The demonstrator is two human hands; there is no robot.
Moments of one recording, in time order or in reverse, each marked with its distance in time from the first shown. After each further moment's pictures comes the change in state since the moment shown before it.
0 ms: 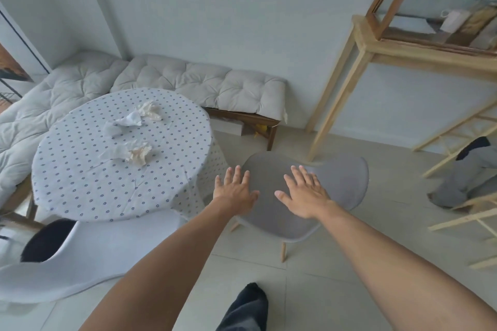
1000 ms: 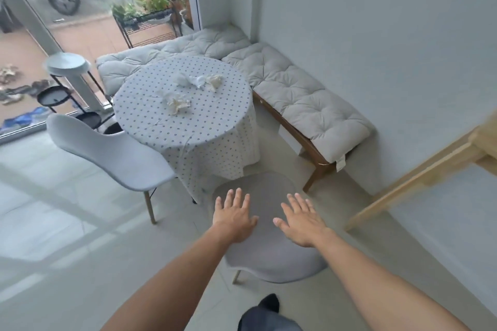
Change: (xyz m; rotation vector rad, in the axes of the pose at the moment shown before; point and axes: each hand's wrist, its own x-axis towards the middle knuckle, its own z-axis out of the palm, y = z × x) left_hand 0.103 0.256 0.031 -0.325 0.045 -0.669; right_hand 0.171 0.244 -0.036 -0.316 -0.191 -0.710
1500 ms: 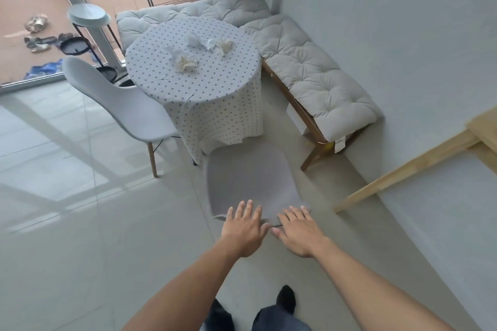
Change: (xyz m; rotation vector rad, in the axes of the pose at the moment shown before) left_hand -0.093 0.126 0.118 -0.112 -0.030 0.009; right_hand -0.103 0.061 0.090 -0.137 -0.074 -0.212
